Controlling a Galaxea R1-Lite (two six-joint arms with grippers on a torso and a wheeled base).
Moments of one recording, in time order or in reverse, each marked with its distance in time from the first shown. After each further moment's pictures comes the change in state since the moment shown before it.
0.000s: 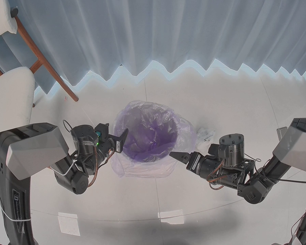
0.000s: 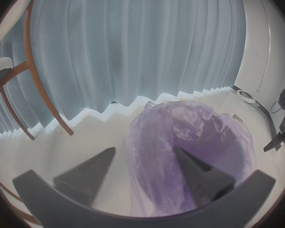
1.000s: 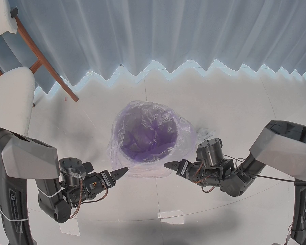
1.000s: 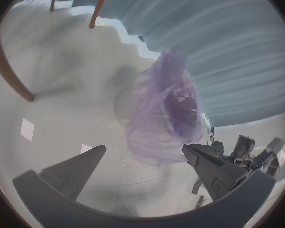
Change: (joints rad) left arm 0.014 -0.025 0.494 -0.136 -0.296 -0.841; right arm -0.015 0.188 -0.237 0.273 -0.001 0.002
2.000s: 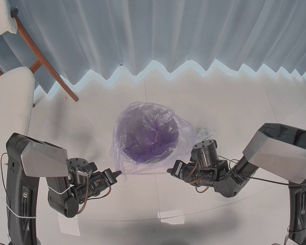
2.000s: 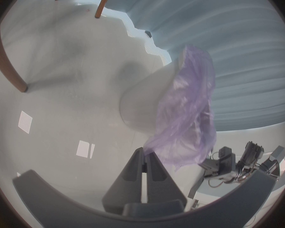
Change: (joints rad) left arm 0.039 0.144 -0.142 0.004 -0.040 -0.051; right arm 0.018 0.045 -0.047 -0.027 0.039 0.010
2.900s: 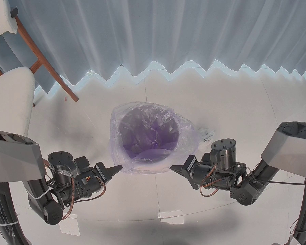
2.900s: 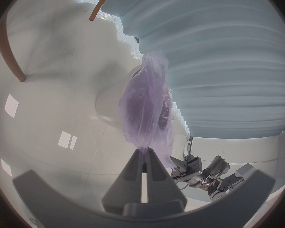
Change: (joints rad) left arm -0.080 -0.323 0.208 -0.002 -0.037 -0.188; right arm 0.002 -0.148 0.245 -0.258 0.093 0.309
